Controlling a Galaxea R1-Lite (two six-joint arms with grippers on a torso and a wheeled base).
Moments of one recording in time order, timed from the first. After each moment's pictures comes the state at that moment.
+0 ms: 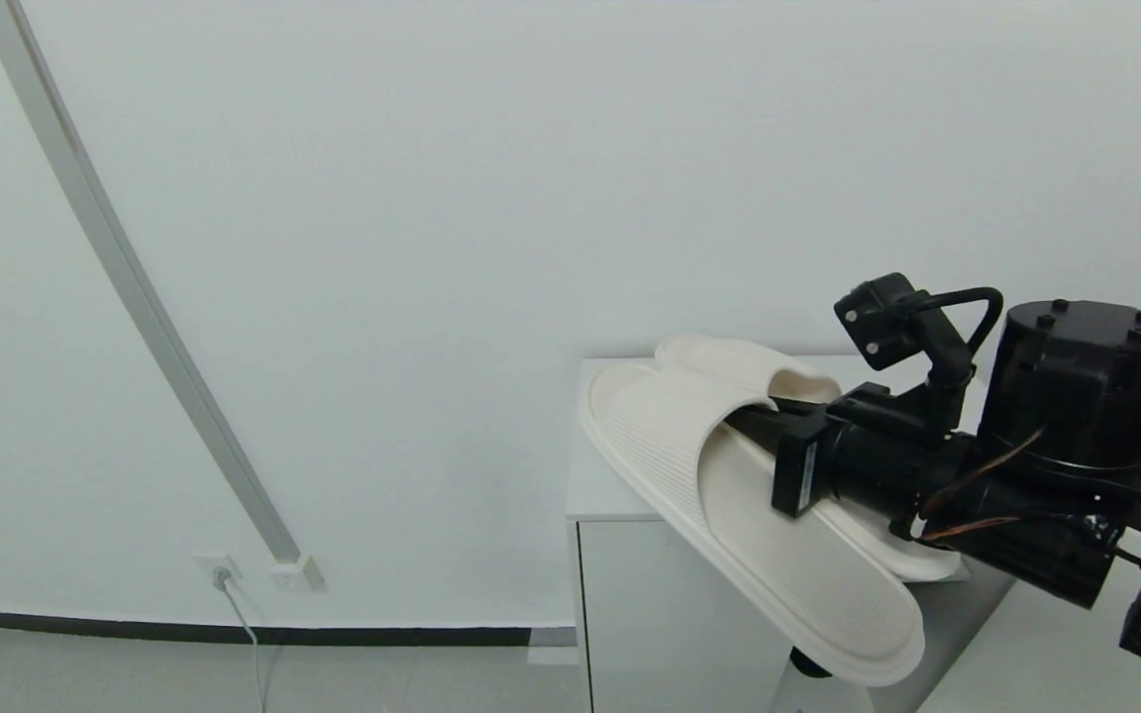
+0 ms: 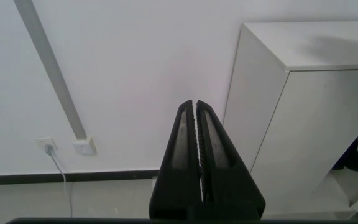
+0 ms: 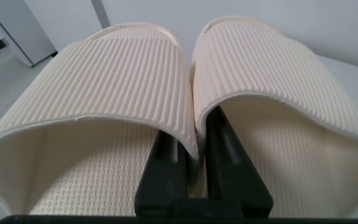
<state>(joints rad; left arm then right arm) 0.00 0.00 0.00 0.00 0.00 0.00 0.73 1.61 -0.76 -0.78 -0.02 0.08</state>
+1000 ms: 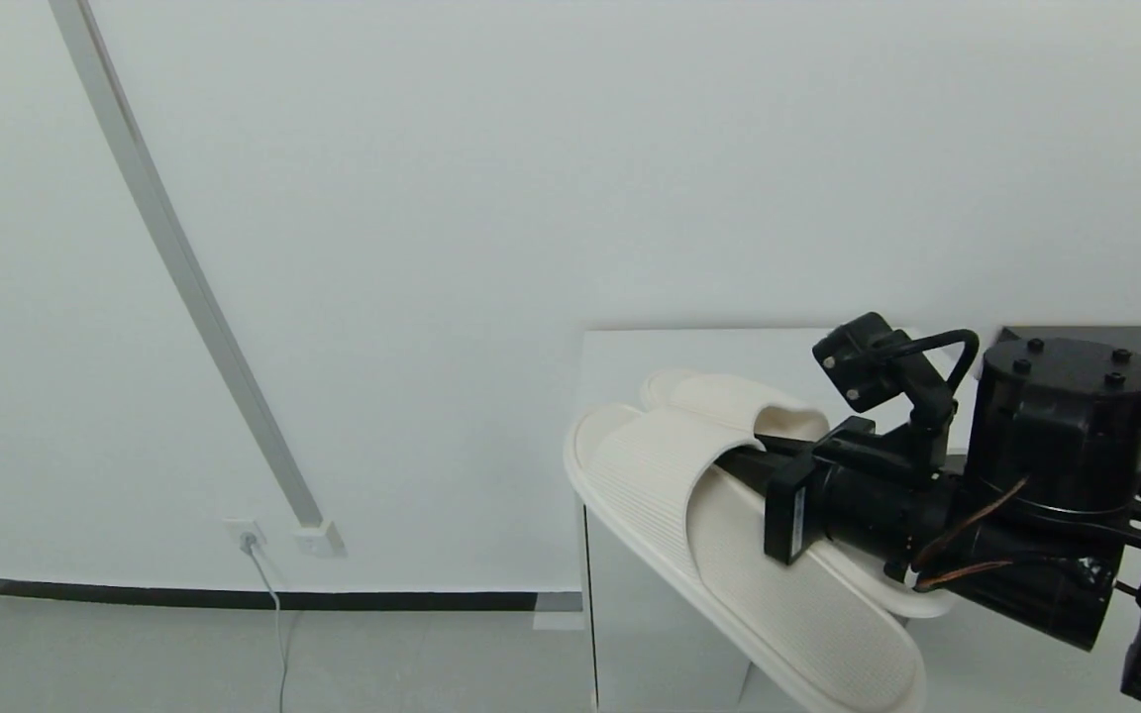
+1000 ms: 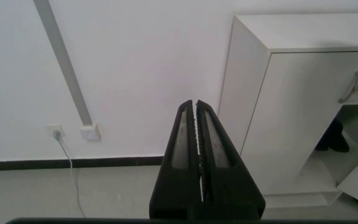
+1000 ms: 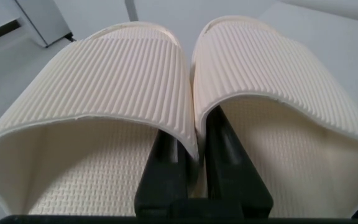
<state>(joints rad) 0.00 0.00 0.00 0.00 0.00 0.00 0.77 1.61 -0.71 -0.78 -0.02 0.08</state>
